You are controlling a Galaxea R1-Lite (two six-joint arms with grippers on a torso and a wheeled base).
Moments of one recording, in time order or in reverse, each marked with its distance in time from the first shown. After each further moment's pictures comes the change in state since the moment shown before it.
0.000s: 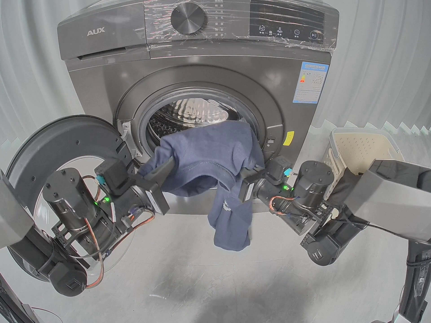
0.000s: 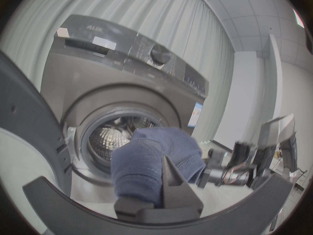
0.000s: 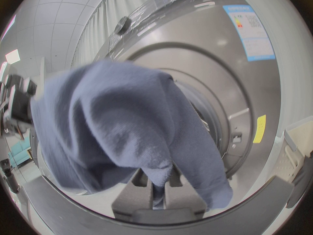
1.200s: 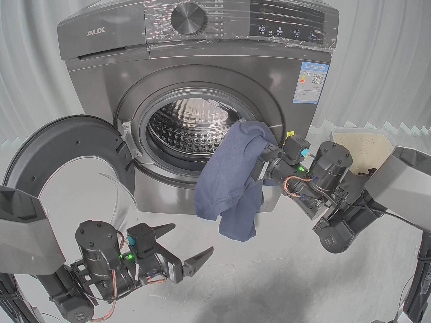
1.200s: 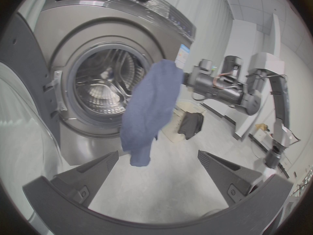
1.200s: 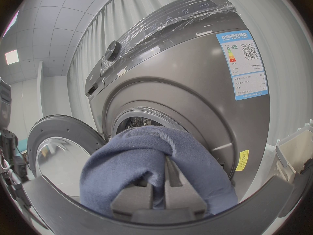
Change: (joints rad) left arm -0.110 0.136 0.229 -0.002 -0.054 0.052; right arm -0.046 -0.094 -0.010 0.025 -0.008 0.001
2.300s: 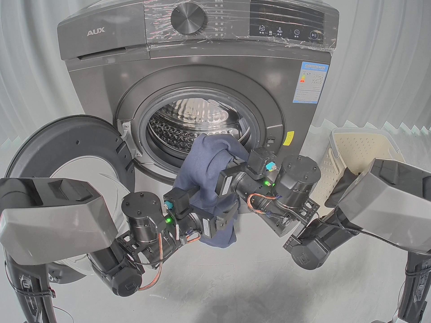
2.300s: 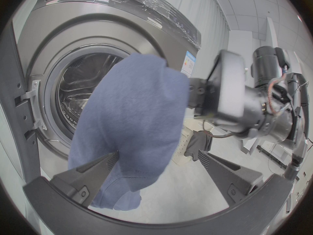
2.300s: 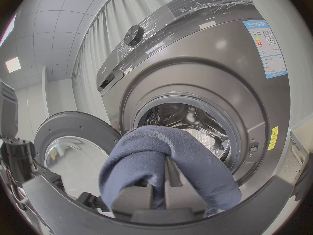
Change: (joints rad) left arm 0.020 0.237 -0.426 0.000 0.046 0.005; right arm 0.154 0.081 -0.105 0.039 -0.082 0.032
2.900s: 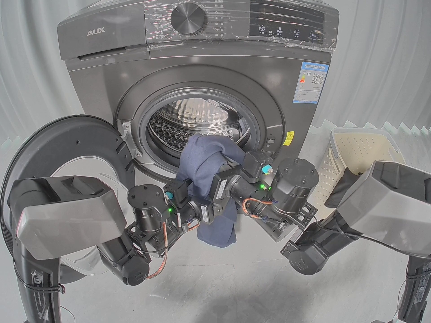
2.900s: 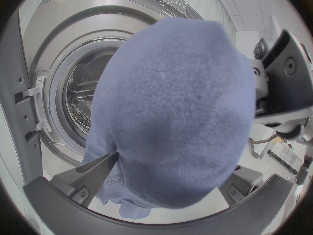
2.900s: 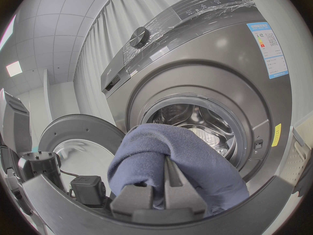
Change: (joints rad) left arm 0.050 0.082 -0.118 -0.001 0.040 -0.002; right arm 0.036 -0.010 0.007 -0.001 -0.008 0.017
